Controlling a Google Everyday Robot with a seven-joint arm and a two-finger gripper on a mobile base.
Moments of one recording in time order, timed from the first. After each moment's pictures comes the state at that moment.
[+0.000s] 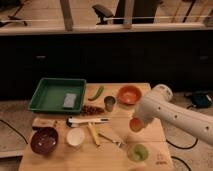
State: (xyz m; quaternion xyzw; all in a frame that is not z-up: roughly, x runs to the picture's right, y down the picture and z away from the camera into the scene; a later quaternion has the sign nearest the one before) arm 0.186 0.168 0.744 -0.22 -0.11 -0.35 0.90
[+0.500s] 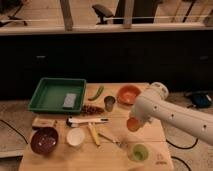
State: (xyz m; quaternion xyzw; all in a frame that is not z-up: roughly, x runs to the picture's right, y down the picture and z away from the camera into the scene) arm 0.163 0.161 0.731 -0.22 -0.11 -0.38 0.89
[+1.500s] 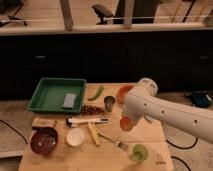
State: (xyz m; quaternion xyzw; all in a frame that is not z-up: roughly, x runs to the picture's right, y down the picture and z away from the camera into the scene) arm 0.123 0.151 0.713 -0.22 -0.12 -0.43 0.87
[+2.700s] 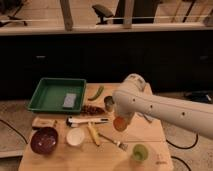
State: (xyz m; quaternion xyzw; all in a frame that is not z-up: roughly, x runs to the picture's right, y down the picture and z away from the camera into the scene) arm 0.085 0.149 0.706 -0.24 -0.14 -0.48 0.83
